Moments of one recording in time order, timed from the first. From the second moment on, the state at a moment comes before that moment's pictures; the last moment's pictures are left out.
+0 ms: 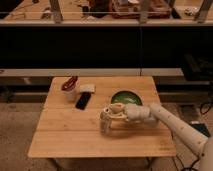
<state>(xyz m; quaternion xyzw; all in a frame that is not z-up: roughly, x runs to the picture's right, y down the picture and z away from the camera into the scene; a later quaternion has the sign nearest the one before) 0.024 0.108 0.702 -0.20 -0.78 0.23 0.55</state>
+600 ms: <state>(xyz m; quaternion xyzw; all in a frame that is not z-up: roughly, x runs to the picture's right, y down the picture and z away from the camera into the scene) 0.019 0.110 0.702 -0.22 -0.77 0.21 0.56</state>
